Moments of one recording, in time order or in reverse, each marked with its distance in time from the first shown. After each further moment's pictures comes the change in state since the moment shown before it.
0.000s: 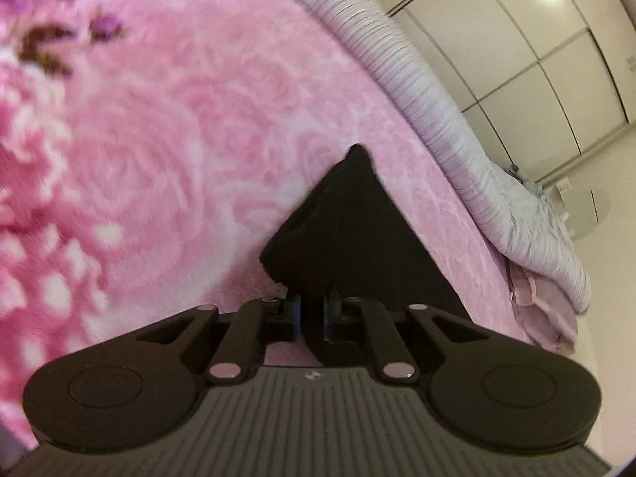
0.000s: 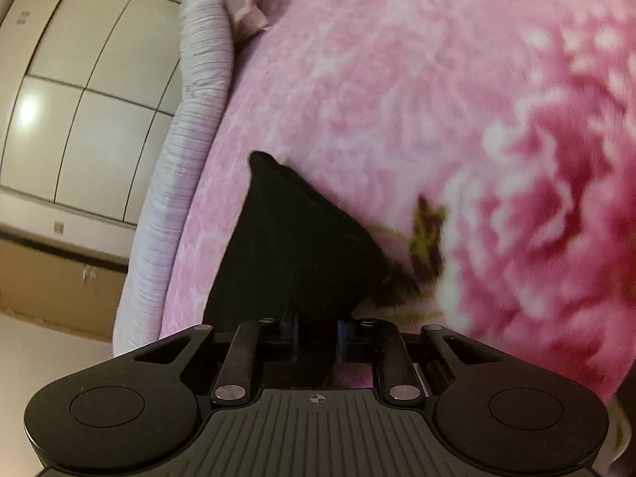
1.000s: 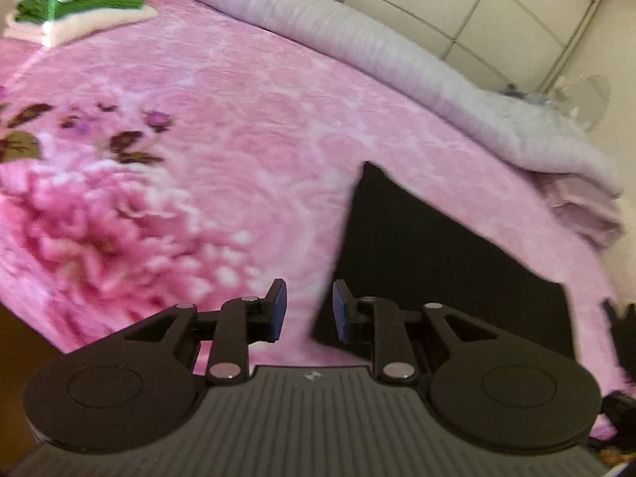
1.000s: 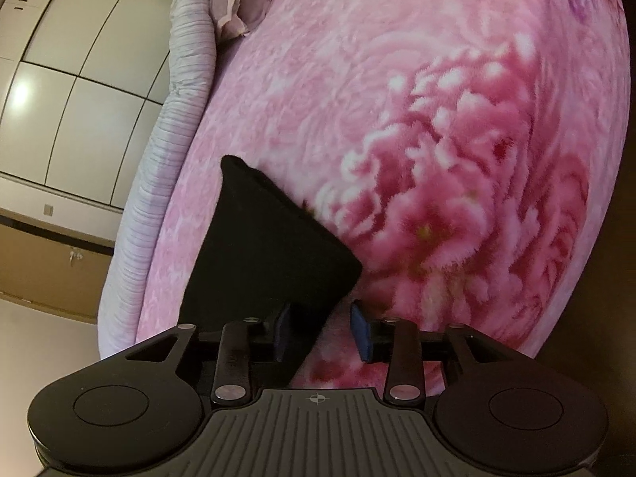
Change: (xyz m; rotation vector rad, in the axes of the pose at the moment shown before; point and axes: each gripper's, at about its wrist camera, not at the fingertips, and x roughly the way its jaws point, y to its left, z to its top) left arm -0.101 -0.005 -0.021 0.367 0.050 0.098; right arm -0.077 -0.051 -0.004 -0.010 0.041 -0.045
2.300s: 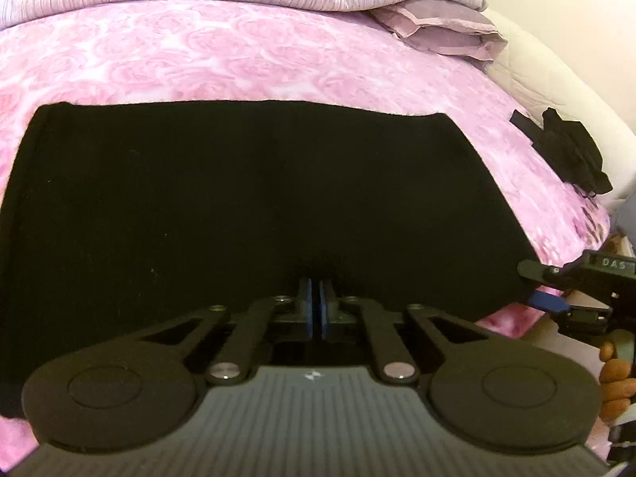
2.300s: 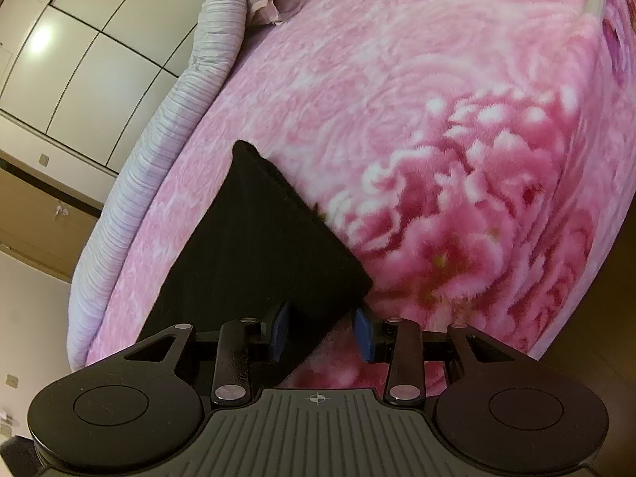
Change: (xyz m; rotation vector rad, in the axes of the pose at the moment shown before) left arm 0.114 -0.155 -0.040 0.459 0.268 -0.259; right arm 0.006 0.012 -0.002 -0.178 0.005 -0.043
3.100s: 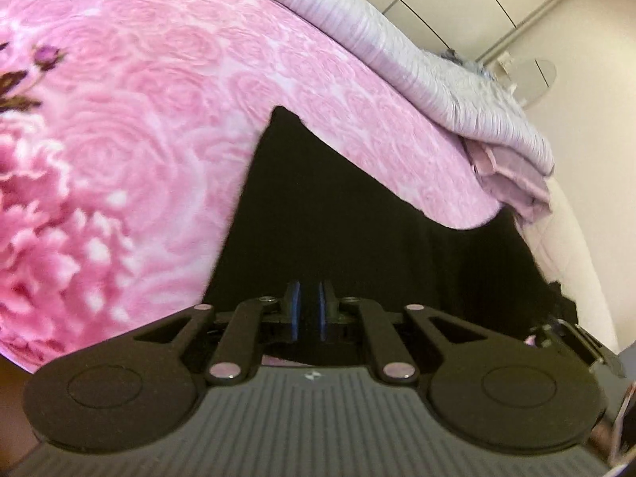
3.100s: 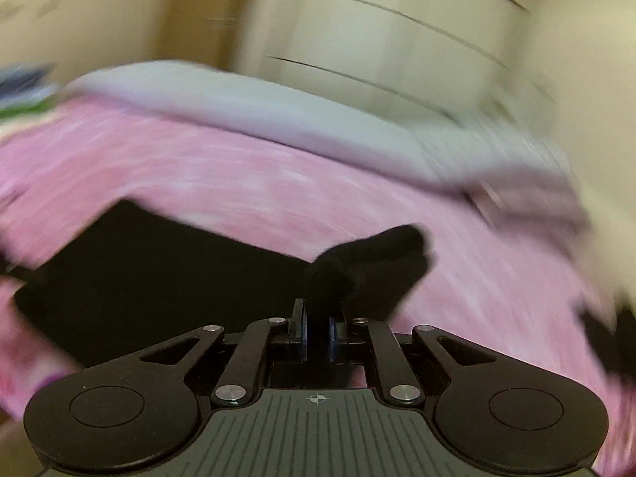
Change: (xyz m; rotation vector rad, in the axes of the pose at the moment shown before) left arm -0.113 0.139 -0.042 -0.531 -0.169 -0.014; right arm 0.003 0.206 -0.148 -1.388 -0.210 -0.098
